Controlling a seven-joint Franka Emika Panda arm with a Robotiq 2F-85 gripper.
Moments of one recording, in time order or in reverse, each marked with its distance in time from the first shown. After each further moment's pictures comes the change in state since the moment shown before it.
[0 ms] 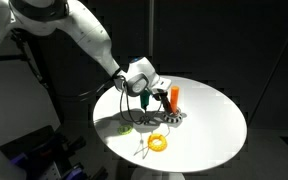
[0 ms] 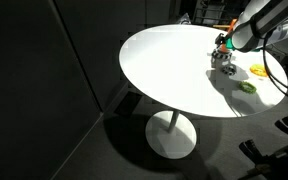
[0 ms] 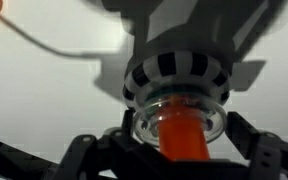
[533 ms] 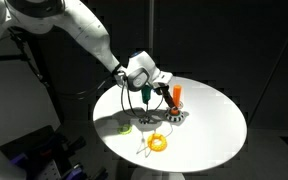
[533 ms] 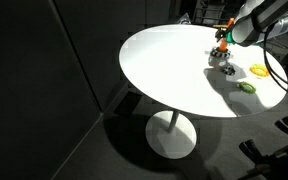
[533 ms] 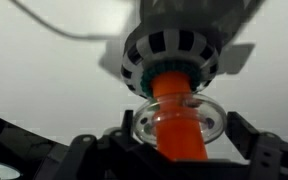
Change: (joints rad) arm 0.049 -0.019 -0.055 0.013 0.003 -0.008 0.000
